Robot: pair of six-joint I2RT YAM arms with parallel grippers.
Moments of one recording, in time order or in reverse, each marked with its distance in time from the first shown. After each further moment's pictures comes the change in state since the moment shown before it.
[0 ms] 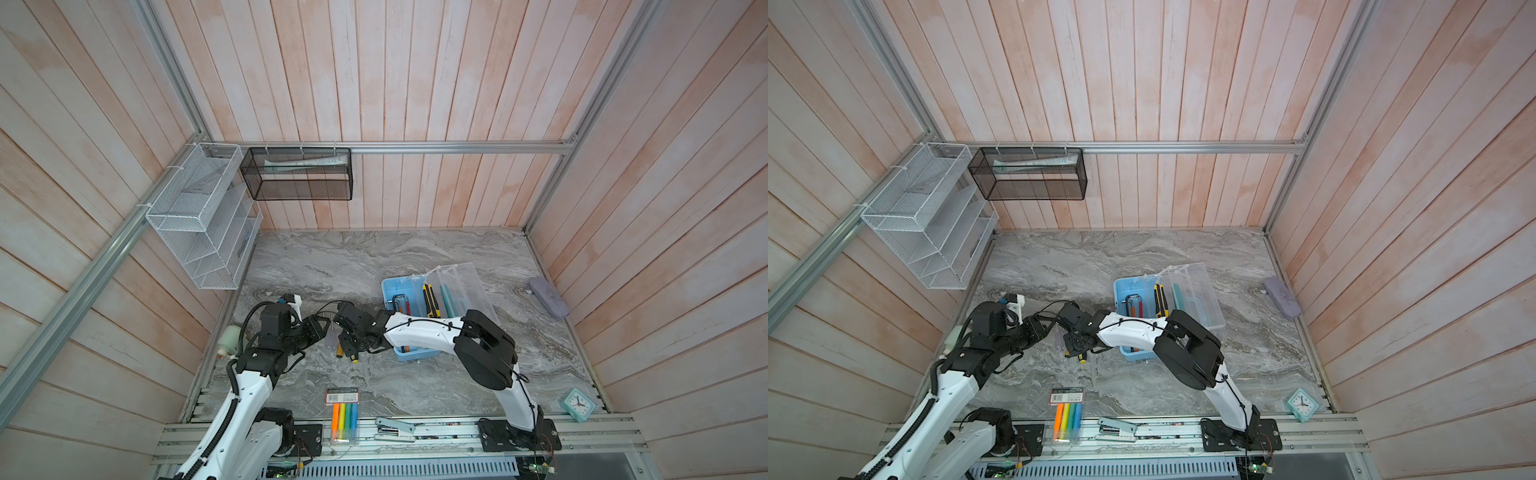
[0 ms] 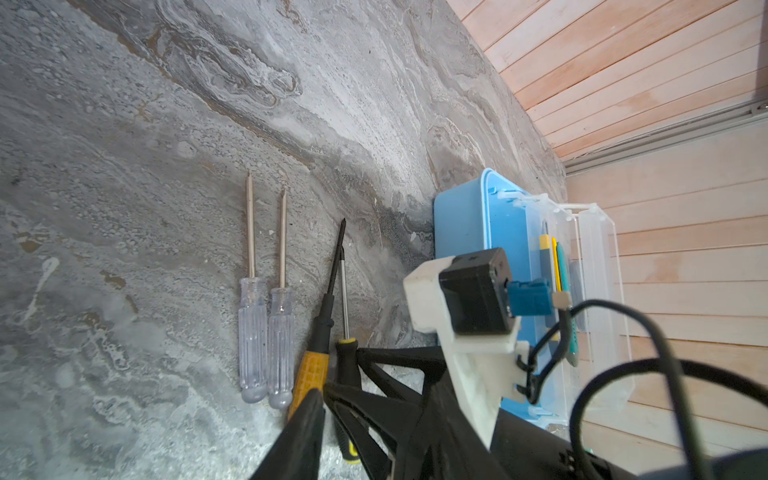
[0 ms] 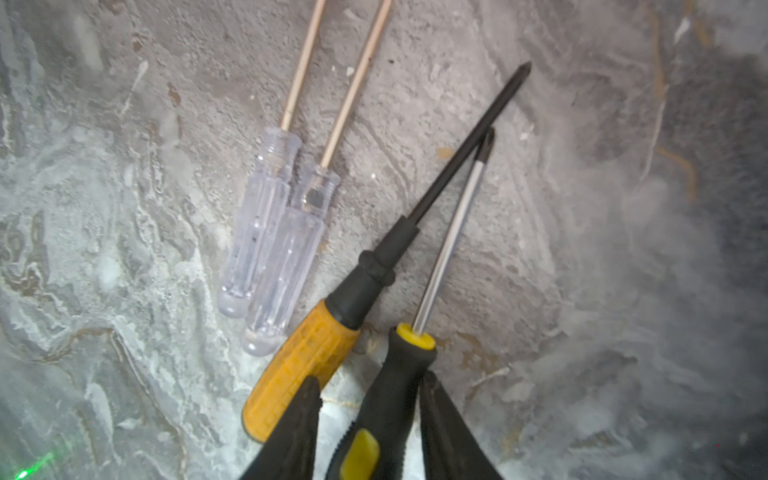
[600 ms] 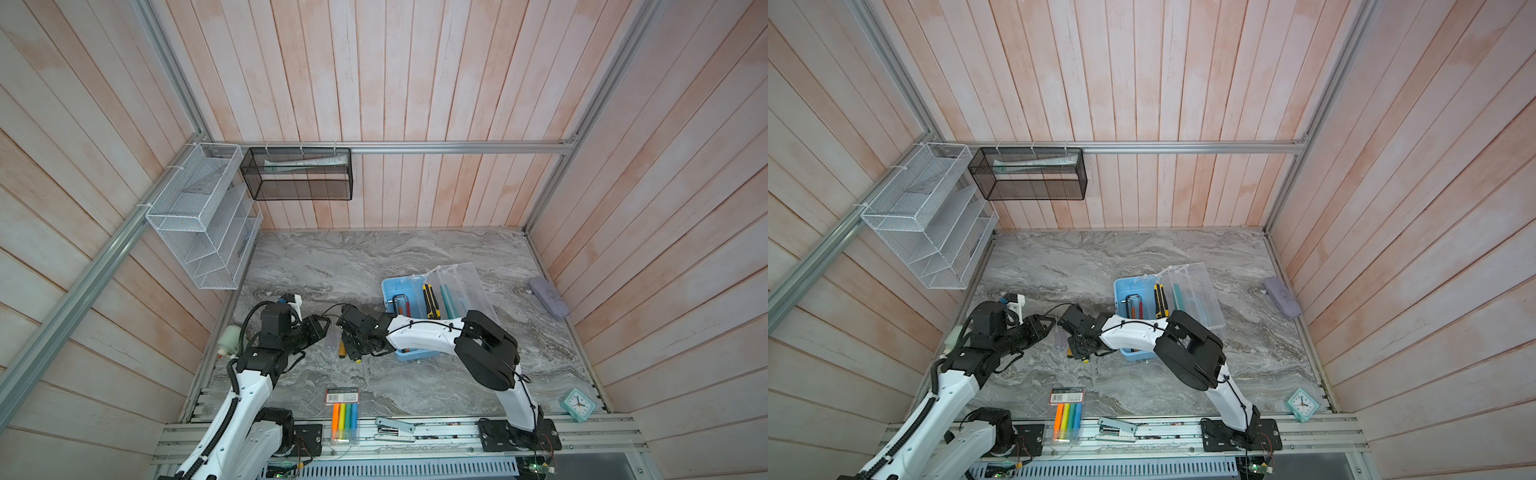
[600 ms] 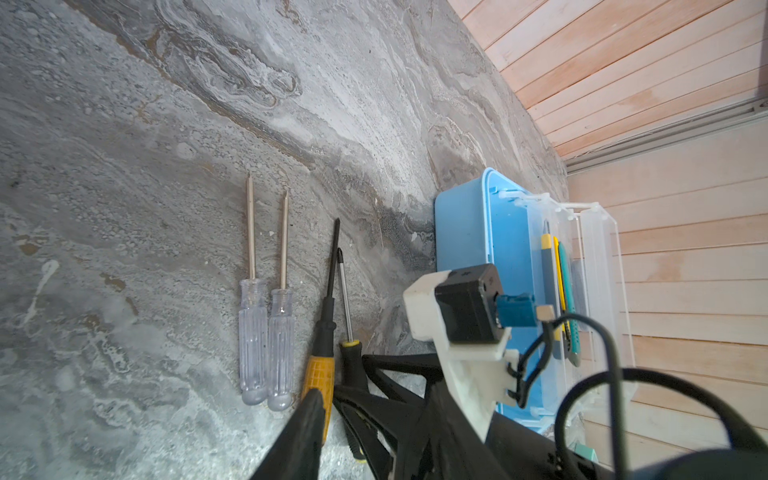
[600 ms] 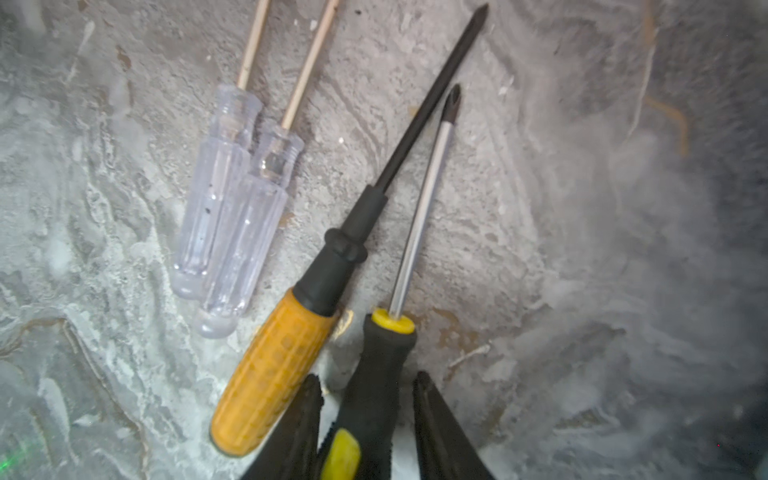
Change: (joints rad) left arm 0.000 0.005 0.000 0.004 0.000 0.003; right arm 0.003 -0.024 -0.076 0.026 0.015 0.010
